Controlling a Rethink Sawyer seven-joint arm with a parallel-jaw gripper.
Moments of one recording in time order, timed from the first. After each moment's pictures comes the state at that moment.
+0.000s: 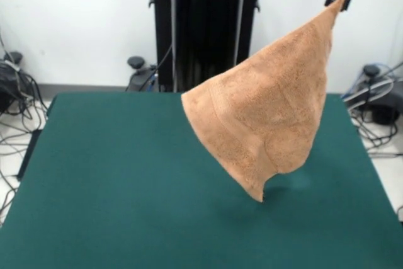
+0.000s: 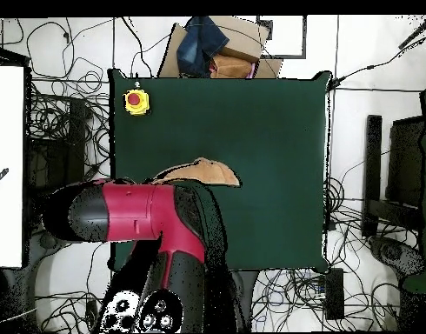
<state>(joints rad) 0.21 -0.89 -0.21 1.69 0.02 0.74 1.86</state>
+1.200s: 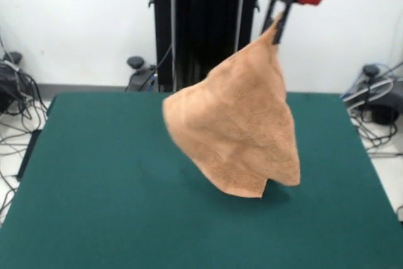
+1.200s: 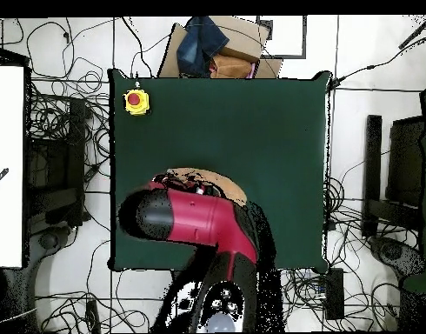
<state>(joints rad) 0.07 -0.83 -0.23 1.80 0.05 0.48 1.86</state>
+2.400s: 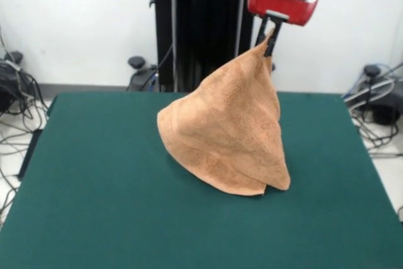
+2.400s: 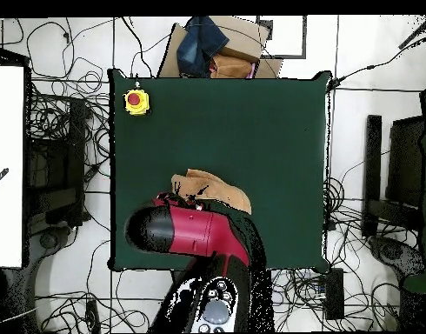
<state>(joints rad) 0.08 -0.76 -0.22 1.91 0.05 0.37 1.86</state>
